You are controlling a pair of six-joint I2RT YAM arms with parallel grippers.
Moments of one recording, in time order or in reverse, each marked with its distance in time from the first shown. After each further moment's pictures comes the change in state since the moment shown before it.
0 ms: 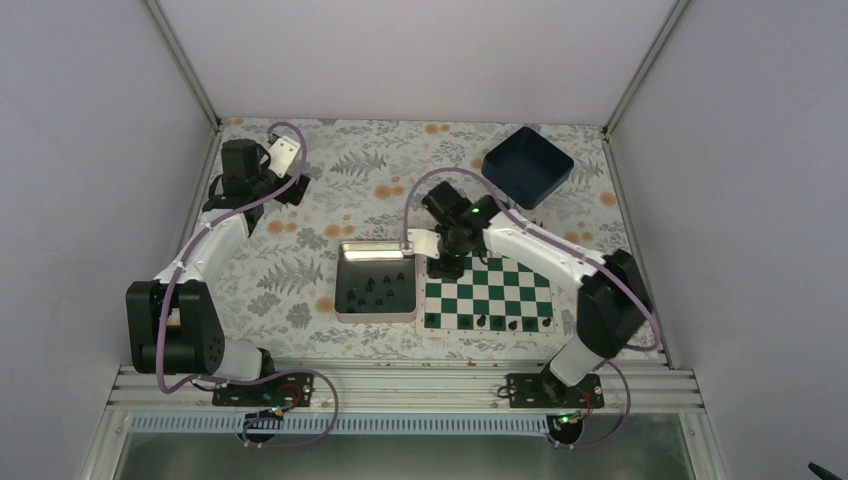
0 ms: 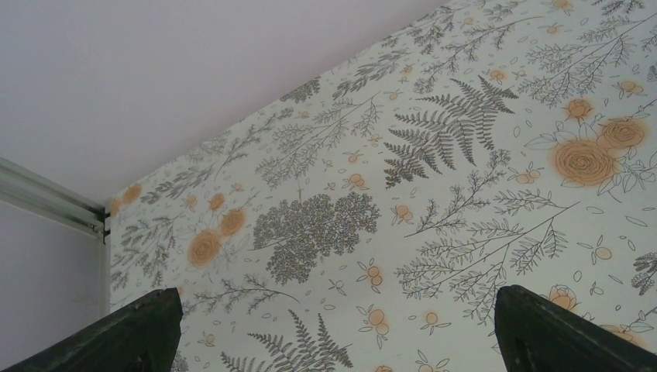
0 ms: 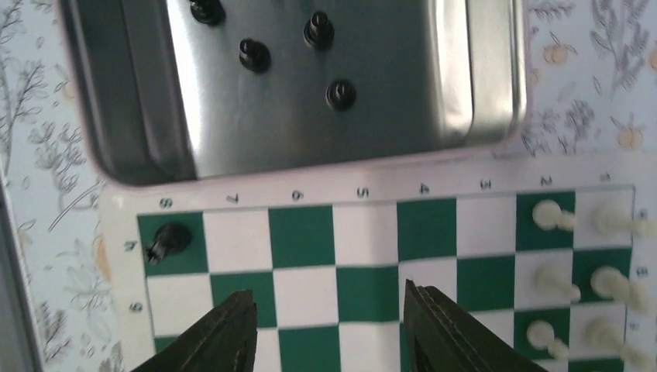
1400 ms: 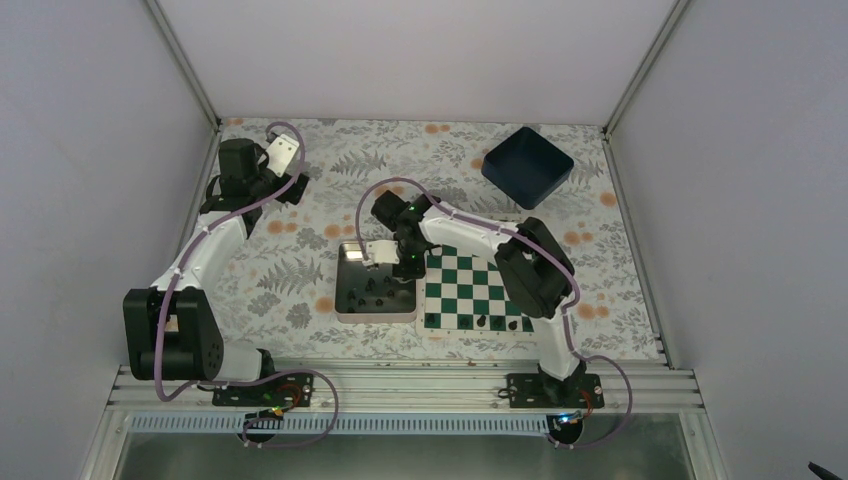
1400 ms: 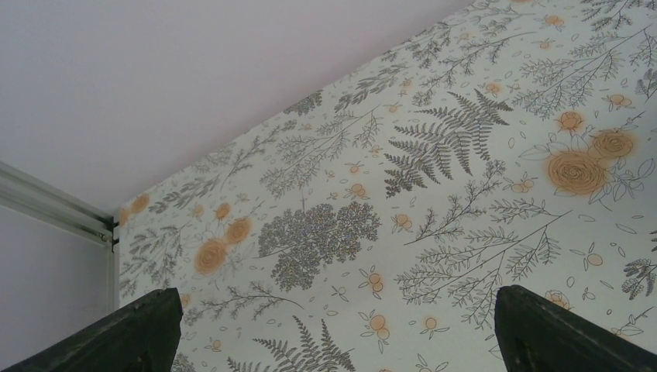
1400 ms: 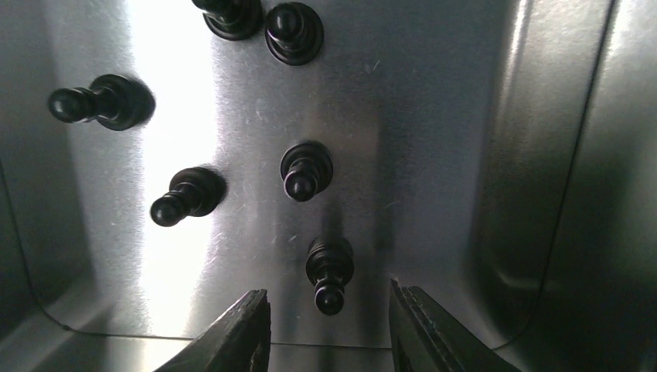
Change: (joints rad) left arm 0.000 -0.032 0.000 -0.007 0.008 0.002; right arm 0.124 0.475 0.330 -0.025 0.058 -0.045
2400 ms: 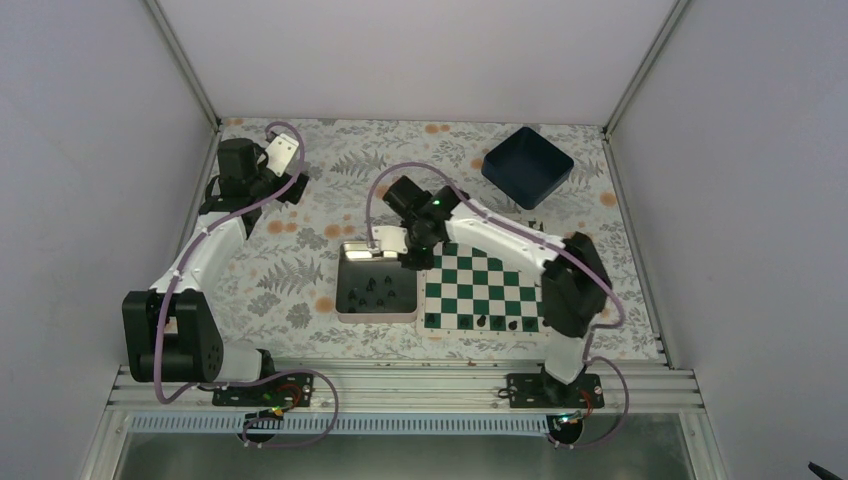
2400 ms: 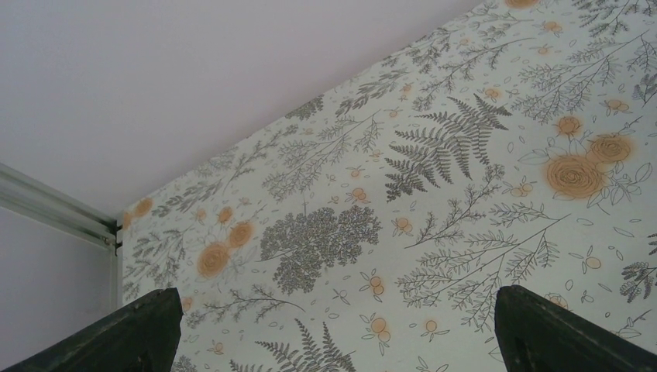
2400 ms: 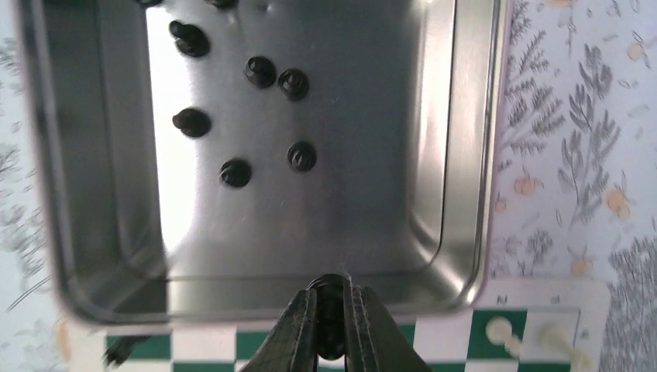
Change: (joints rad) left arm 0.000 -0.009 0.000 0.000 0.002 0.000; right arm 0.003 -0.165 -0.010 -0.010 -0.003 0.027
